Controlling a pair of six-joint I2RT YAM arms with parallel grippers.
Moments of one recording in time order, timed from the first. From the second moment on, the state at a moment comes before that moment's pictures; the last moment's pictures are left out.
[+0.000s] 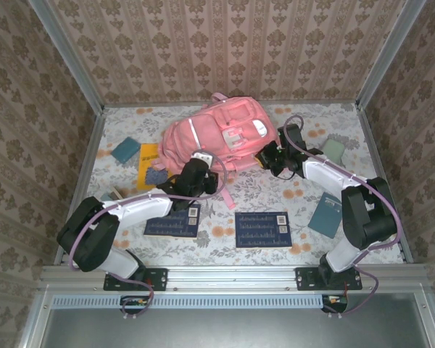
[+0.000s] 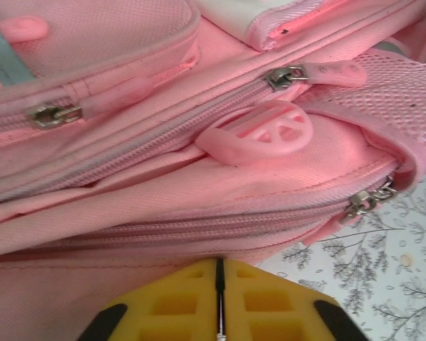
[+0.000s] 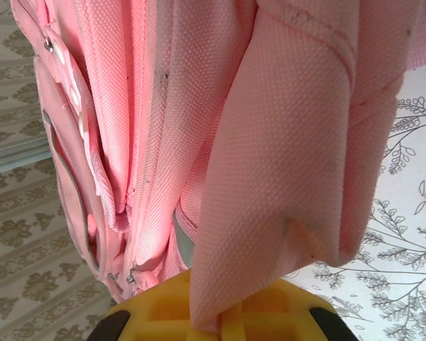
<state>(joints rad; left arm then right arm) -0.79 1.47 0.75 0.09 -0.12 -0.40 0.29 1.63 1.04 -0.22 -0.36 1.27</state>
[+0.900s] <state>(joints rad) -0.83 1.48 0.68 0.29 -0.03 -0.43 0.31 1.61 1.09 -0.20 -0.41 1.43</state>
